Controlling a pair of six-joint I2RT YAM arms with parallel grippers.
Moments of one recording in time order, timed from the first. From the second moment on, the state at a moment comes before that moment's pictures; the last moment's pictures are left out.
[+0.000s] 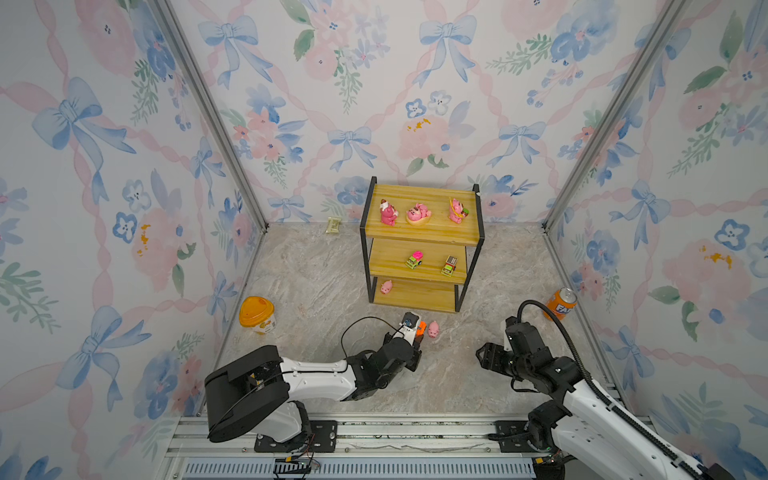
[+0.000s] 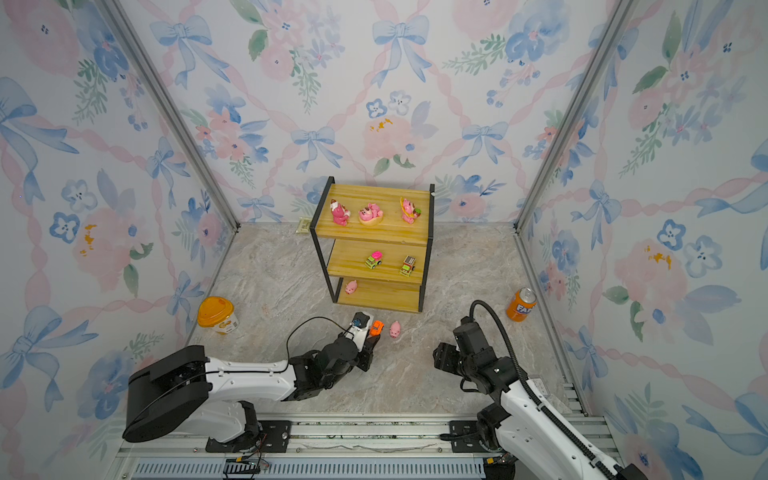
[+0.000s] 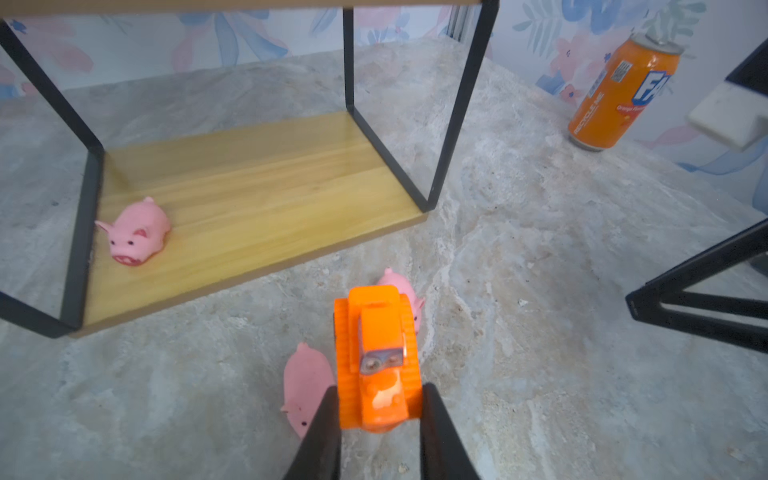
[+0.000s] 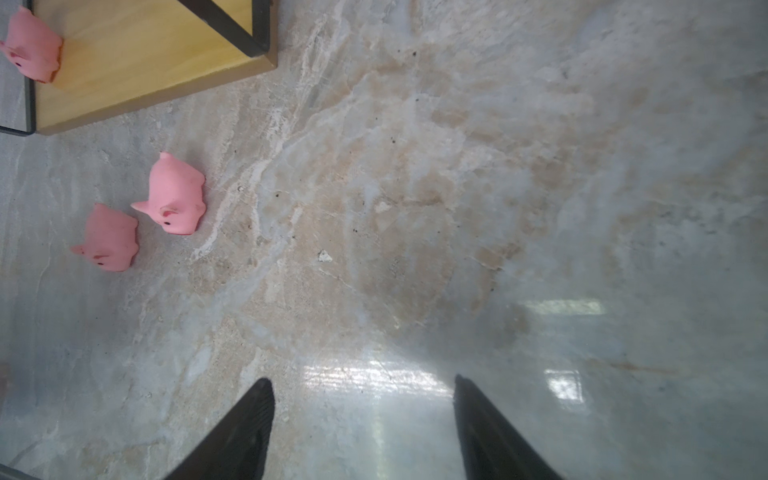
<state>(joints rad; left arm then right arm) -1.12 1.38 0.50 0.43 -0.47 -0.30 0.47 0.73 0.39 -0.63 -0.03 0.68</state>
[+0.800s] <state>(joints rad) -0.79 1.30 0.71 0.42 -0.40 0.04 0.48 0.76 0.42 -0.63 -0.01 0.68</state>
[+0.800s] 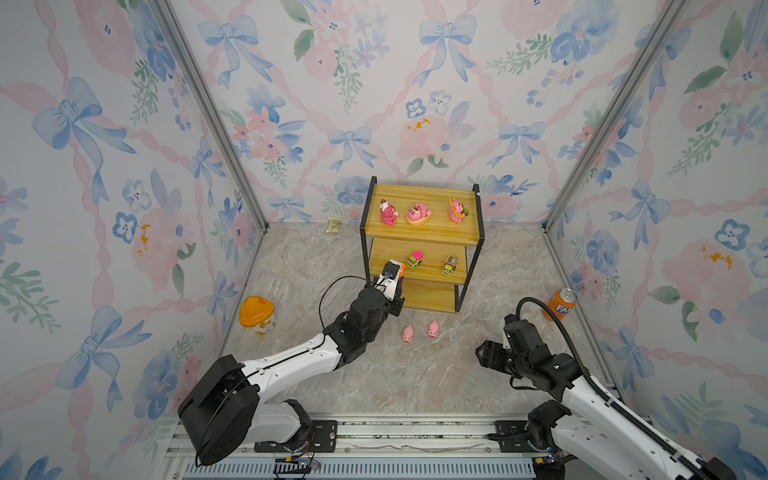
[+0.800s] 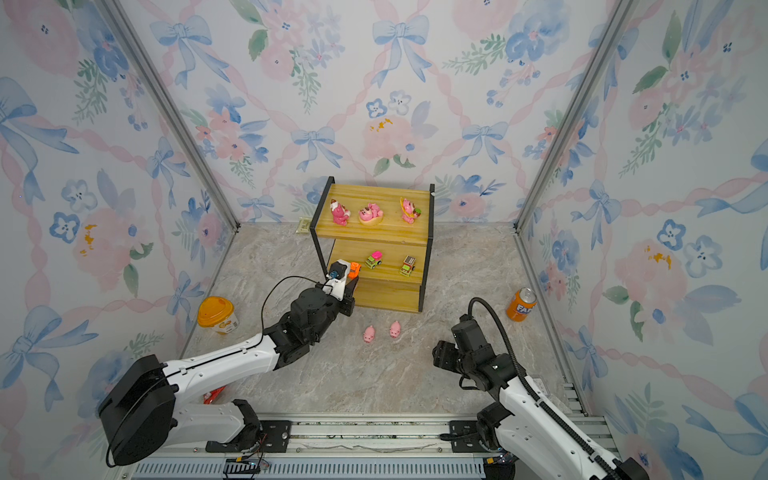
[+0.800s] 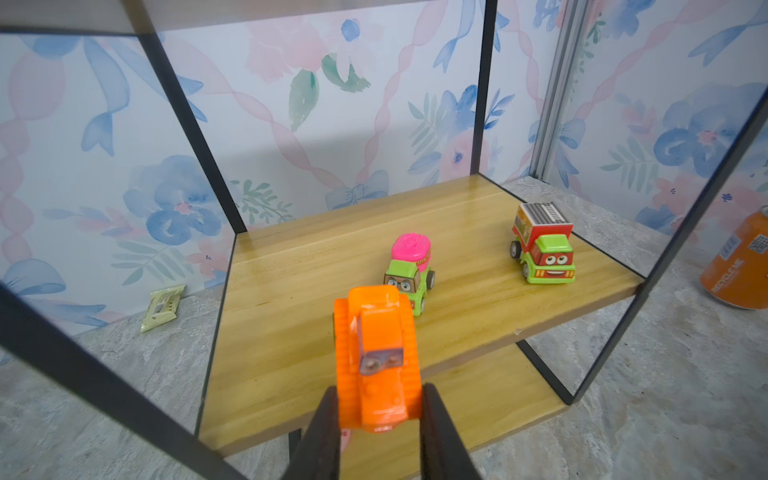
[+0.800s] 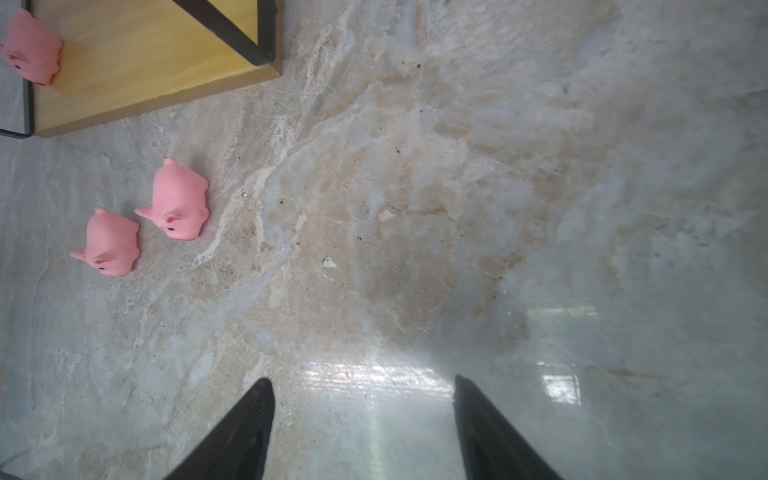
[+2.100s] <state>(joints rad) -0.70 1.46 0.82 0.49 -0.42 0.08 0.48 0.75 0.42 -0.63 0.00 0.68</state>
